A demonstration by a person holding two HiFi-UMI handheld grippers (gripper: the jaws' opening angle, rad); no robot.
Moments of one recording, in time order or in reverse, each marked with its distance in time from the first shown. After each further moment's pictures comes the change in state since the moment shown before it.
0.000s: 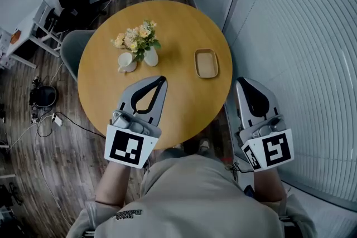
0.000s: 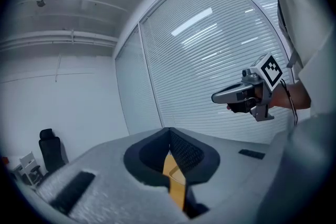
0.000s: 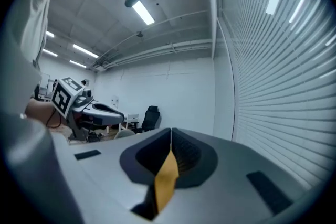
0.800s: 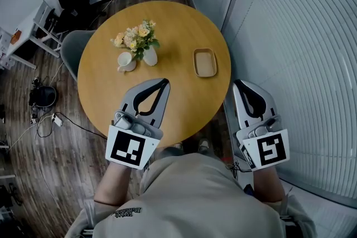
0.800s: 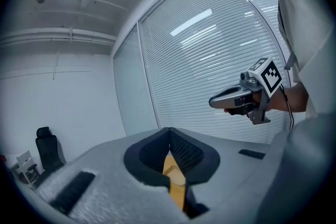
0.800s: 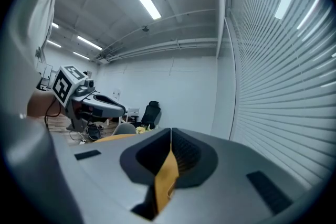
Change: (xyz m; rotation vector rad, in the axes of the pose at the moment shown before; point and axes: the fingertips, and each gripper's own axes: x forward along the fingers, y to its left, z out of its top) left arm -0.004 -0.016 0.001 -0.022 0.008 -0.027; right arm -0.009 0.005 -0.009 -0.075 0.041 0.004
